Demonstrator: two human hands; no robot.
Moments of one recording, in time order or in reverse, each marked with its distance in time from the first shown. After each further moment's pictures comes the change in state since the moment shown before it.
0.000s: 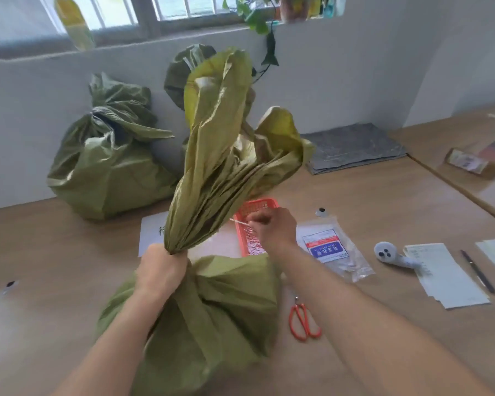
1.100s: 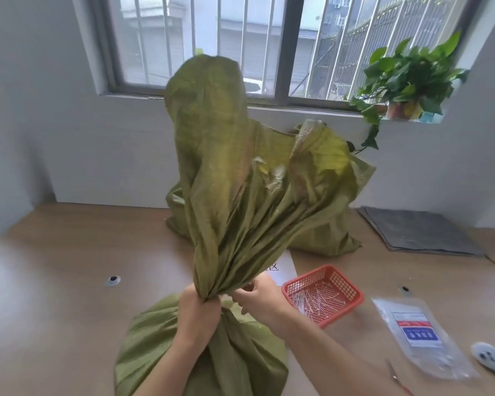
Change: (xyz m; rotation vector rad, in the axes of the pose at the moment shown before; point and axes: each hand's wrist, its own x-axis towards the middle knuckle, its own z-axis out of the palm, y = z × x) left_hand 0.074 -0.199 -0.199 -0.477 0.184 0.178; right_hand -0.163 -0.190 0.271 -0.119 -0.558 -0.141
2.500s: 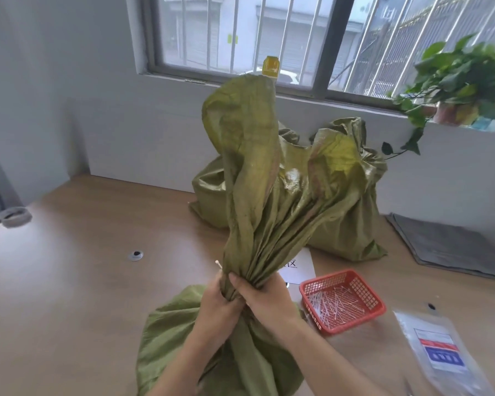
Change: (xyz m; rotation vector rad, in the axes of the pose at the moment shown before) left_hand -0.017 -0.018 -0.004 -0.313 -0.106 0.113; right_hand 0.008 0.011 0.042 0.144 0.162 -0.164
